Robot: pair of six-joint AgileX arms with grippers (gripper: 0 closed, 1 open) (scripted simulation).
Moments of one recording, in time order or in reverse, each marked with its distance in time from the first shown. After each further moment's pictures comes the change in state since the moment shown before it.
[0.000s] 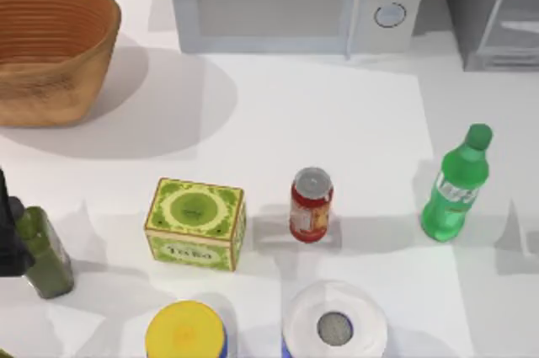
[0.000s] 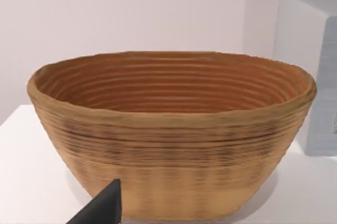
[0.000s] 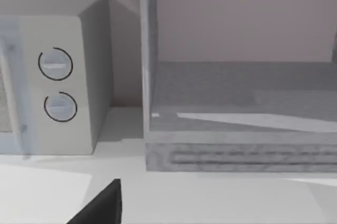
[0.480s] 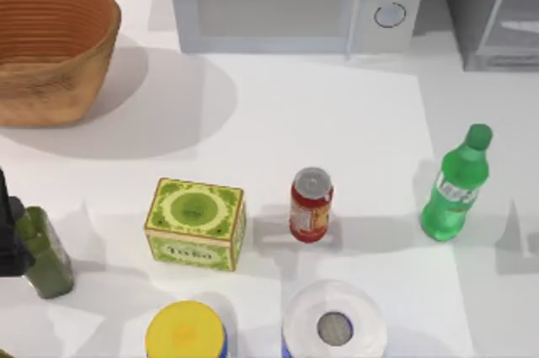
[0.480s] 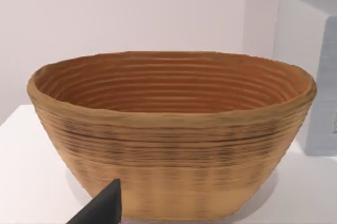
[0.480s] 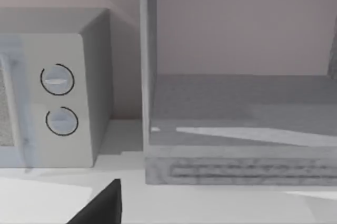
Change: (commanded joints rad) left arm 0.000 0.000 0.000 0.000 0.000 0.000; right arm 0.002 -0.047 0.046 -0.064 0.002 -0.002
